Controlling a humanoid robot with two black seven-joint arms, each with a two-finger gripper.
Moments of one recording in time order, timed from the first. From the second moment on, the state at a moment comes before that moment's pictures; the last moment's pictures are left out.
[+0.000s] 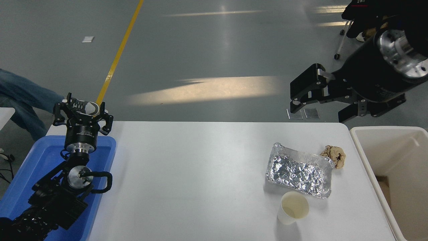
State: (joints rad) left arm -0.61 0.19 -0.97 -0.40 -0.12 -0.53 -0.56; right arm 2.71 -0.21 -1.44 1.74 0.25 0.76 -0.05
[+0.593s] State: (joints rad) left arm -0.61 0.19 -0.97 -0.40 -0.12 -0.53 -0.56; right arm 2.15 -0.18 -1.38 1.74 0.26 0.35 -0.05
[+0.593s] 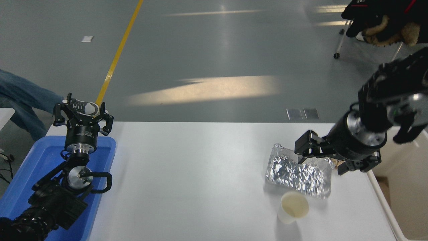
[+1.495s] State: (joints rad) left arm -0.61 0.19 -0.97 -0.40 -0.12 -0.53 -0.56; right arm 1.74 -0.14 -1.24 1.66 0.24 0.04 -0.05
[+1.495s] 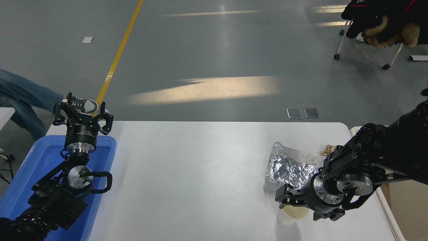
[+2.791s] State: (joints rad) left arm -0.61 0.19 -0.97 -0.40 -0.12 -0.53 -0.56; right arm 1.52 -0.14 -1.26 1.54 0.20 -0.18 -0.06
